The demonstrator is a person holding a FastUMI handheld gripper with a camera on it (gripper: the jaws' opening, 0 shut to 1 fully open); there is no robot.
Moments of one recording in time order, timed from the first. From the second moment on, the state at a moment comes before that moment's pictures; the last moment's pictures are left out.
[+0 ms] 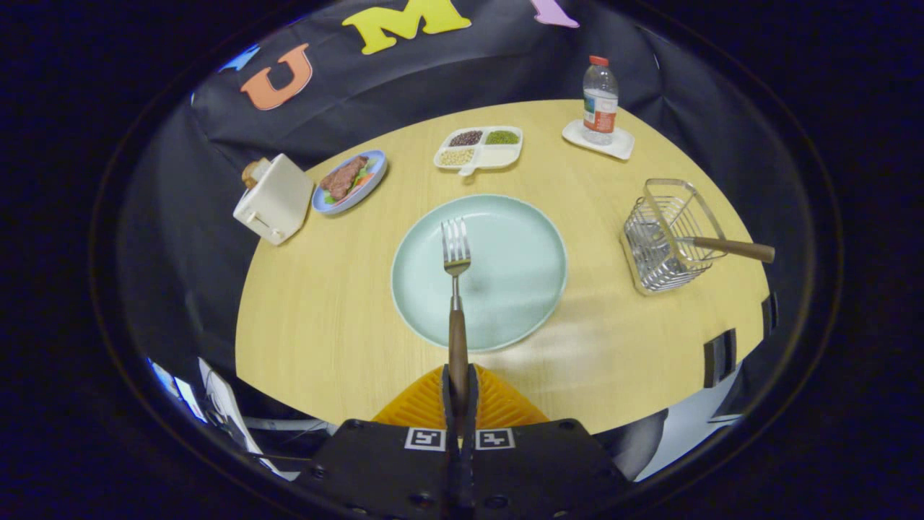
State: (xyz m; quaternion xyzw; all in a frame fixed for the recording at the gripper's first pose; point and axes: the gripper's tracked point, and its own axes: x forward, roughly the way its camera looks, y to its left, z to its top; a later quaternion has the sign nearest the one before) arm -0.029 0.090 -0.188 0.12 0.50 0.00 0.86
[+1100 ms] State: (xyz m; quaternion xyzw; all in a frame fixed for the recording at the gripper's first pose) arm -0.053 -0.108 -0.136 0.15 0.54 -0.06 0.83
